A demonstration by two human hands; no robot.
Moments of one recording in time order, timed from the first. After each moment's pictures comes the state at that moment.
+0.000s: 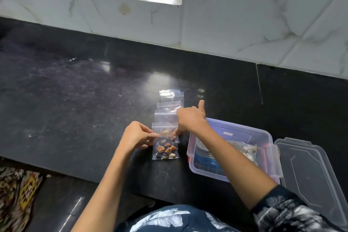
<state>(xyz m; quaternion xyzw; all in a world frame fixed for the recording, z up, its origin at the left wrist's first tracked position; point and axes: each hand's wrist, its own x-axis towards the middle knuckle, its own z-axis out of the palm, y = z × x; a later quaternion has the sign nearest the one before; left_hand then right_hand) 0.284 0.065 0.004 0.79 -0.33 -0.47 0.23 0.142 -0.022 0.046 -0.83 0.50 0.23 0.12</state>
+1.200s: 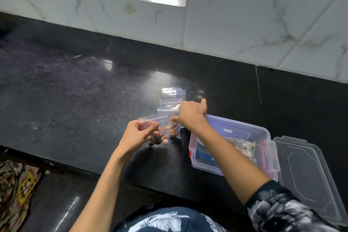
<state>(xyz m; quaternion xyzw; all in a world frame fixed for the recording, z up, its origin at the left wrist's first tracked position) 0.278 0.097 0.000 0.65 -0.33 -0.49 0.47 0.148 -0.019 0.040 -0.80 0.57 0.14 0.09</state>
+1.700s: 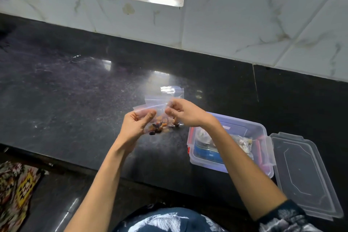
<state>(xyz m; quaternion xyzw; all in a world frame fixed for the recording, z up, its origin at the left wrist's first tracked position) 0.270 0.098 0.030 0.59 -0.29 -0.50 0.56 0.123 0.001 0.066 -0.81 0.38 -0.05 0.45</state>
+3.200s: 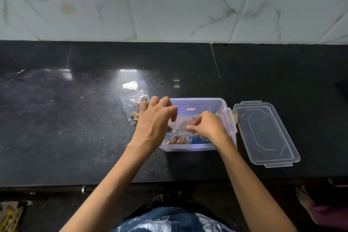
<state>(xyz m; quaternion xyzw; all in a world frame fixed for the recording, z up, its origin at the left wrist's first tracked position) 0.155 0.076 0.062 0.60 -0.79 -0.03 0.09 -0.006 0.045 0.024 -0.60 0.71 -0.07 0.37</state>
